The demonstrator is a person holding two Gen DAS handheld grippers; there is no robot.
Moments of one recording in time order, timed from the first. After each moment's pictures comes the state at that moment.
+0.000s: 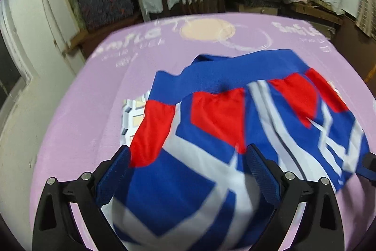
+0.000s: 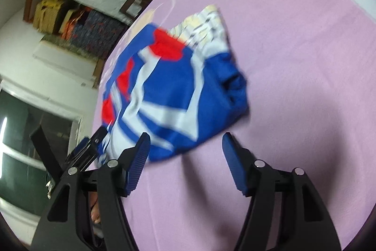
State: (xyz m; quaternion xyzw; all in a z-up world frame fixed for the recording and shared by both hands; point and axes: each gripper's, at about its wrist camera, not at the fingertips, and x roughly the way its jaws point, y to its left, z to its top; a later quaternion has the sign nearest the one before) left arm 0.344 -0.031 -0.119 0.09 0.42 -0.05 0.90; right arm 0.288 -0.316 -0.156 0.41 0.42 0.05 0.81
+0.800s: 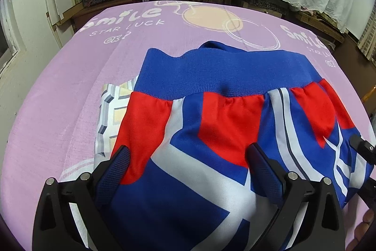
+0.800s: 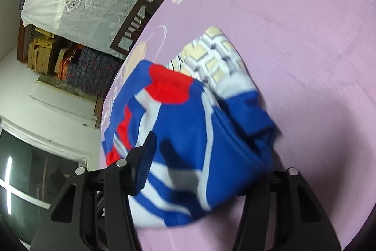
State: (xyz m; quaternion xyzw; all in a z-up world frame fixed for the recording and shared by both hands) left arm 0.374 -0.017 -0.145 0.02 0.45 -0.07 0.89; right arm 0.336 -0.297 -0.161 0.46 0.35 0.00 0.82
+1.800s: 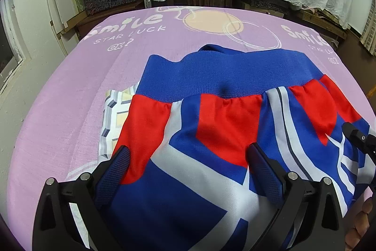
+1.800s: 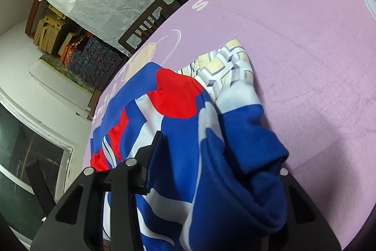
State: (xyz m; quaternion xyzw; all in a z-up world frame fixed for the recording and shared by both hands) left arm 0.367 -0.026 -0.143 0.04 0.43 -0.06 0.90; right arm 0.362 -0.288 -0.165 0.39 0.33 0.03 0.86
